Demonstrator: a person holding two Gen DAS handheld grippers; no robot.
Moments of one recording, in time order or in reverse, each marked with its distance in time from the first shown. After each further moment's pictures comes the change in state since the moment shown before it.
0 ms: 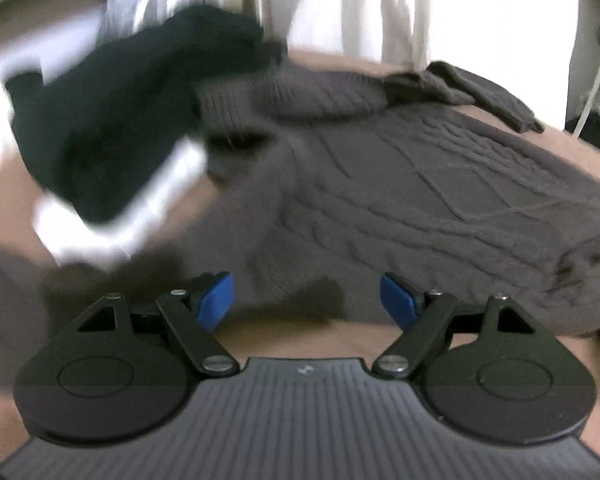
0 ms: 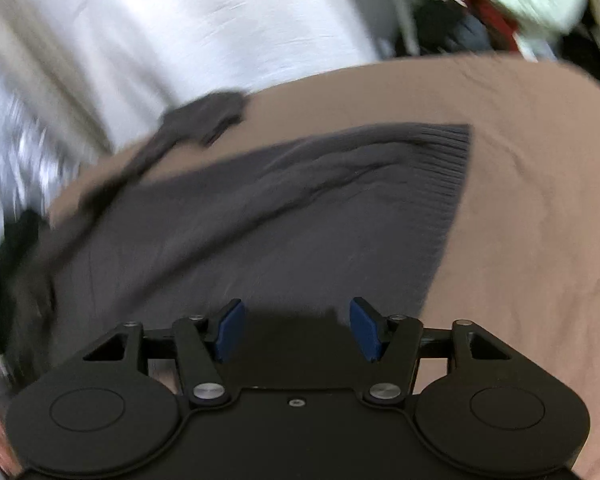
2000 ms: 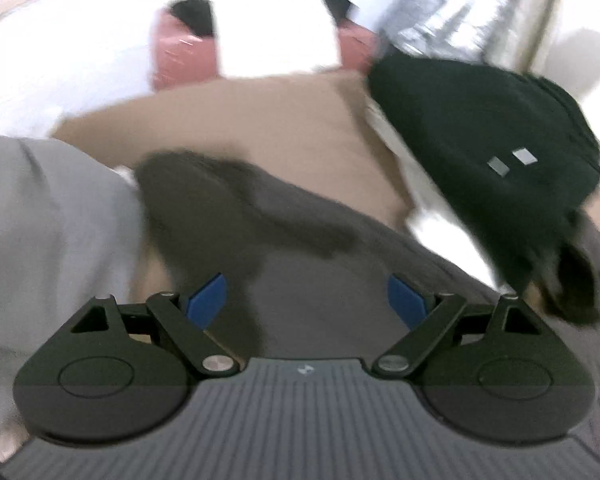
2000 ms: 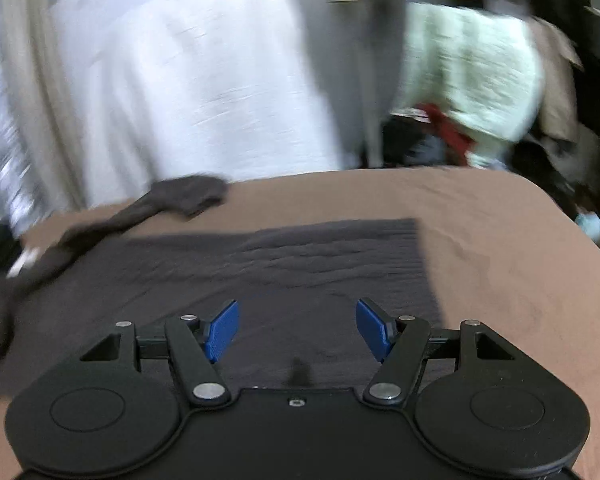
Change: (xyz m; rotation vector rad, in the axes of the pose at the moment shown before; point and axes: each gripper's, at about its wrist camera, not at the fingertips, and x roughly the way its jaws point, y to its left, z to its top) left arm -0.117 0.245 -0.003 -0.570 -0.082 0.499; right arm -0.012 -0.008 -0.045 -0.117 -0.342 -0.168
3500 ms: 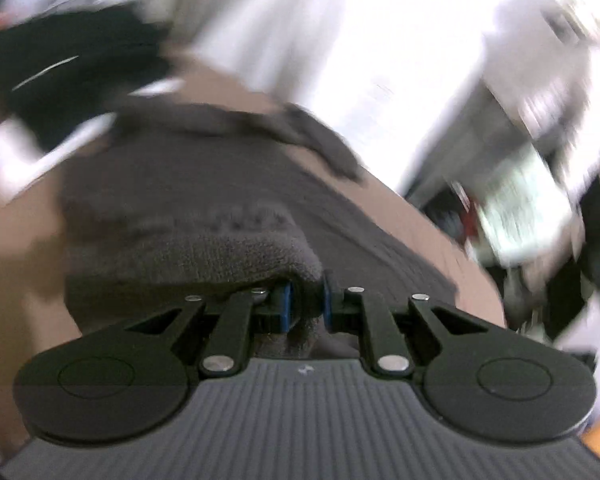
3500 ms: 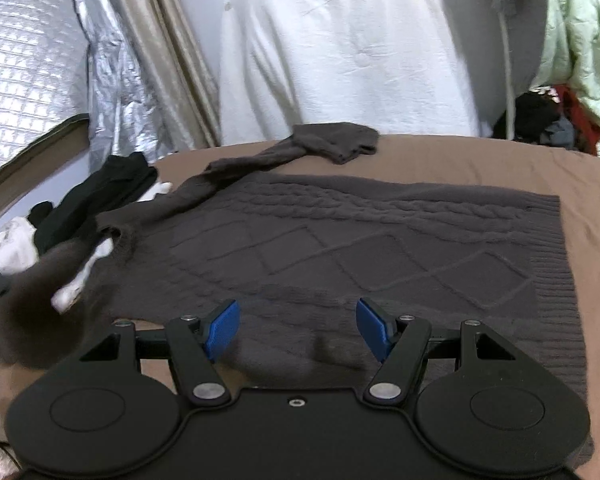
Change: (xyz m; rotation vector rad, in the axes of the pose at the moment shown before) left arm -0.208 -0.184 -0.151 0.449 0.160 -0.915; right arm -0.023 0.059 -0.011 -0.042 0.136 0.354
